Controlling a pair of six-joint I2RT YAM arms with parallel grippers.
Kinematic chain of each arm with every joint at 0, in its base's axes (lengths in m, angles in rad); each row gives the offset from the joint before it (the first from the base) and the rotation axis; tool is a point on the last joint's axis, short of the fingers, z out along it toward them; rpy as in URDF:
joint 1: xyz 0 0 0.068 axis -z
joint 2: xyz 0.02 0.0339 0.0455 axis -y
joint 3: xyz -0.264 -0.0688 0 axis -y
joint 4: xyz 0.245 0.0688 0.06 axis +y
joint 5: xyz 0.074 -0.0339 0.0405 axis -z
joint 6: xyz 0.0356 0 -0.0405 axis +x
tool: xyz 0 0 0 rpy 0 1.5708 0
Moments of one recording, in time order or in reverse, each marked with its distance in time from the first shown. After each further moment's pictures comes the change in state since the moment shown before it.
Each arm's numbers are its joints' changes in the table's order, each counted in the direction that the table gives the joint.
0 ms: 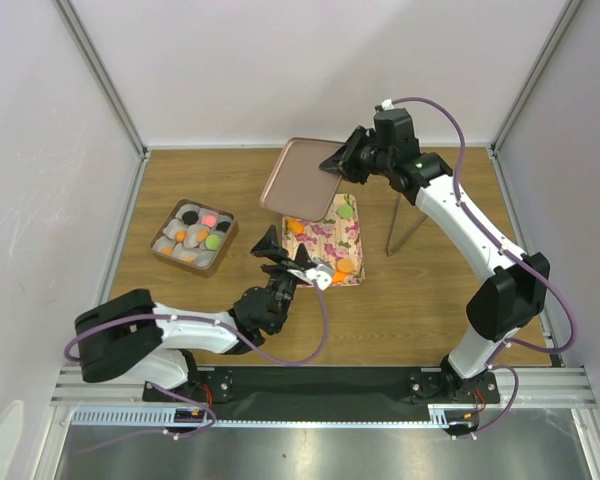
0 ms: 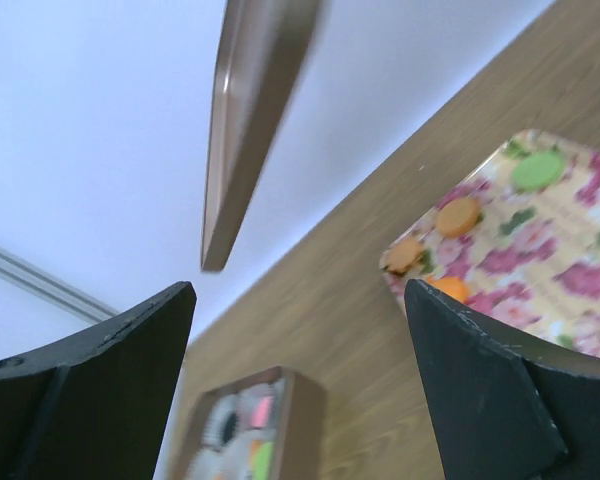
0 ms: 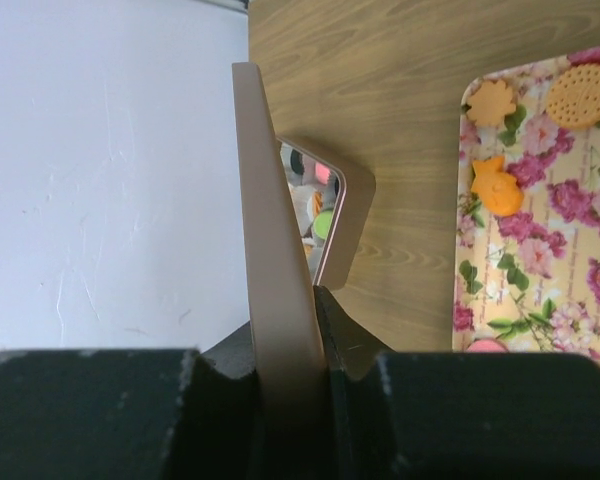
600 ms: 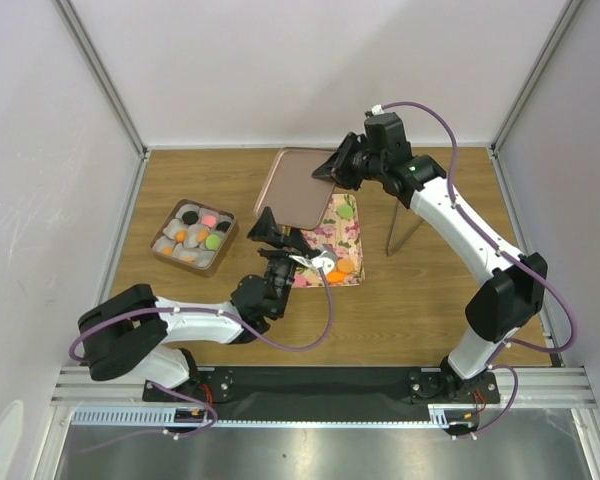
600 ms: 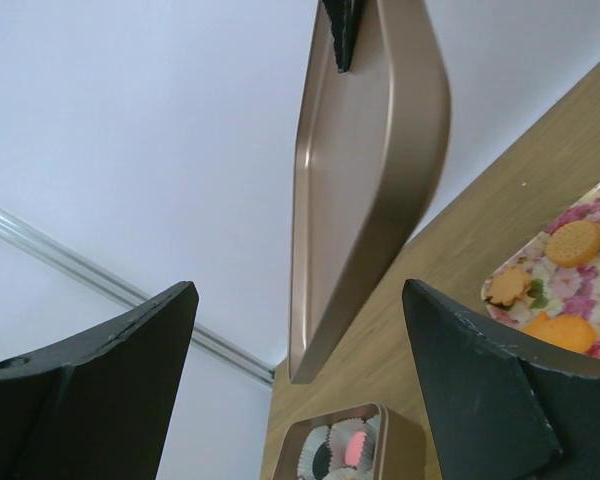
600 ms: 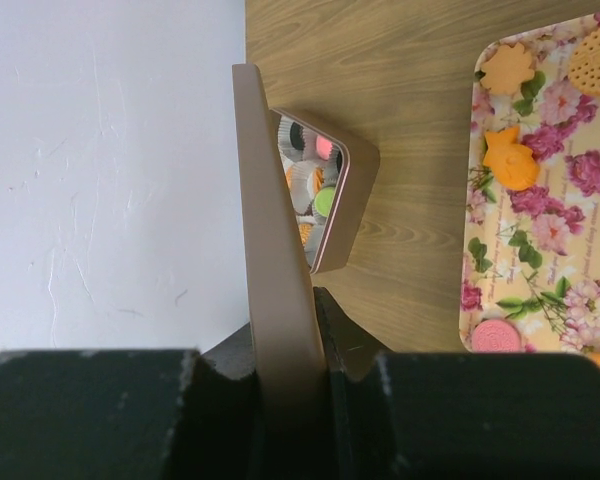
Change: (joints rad) left arm -0.072 -0.055 0.081 -0.097 0.037 0.266; right arm -0.054 -0.003 0.002 0.037 0.003 0.006
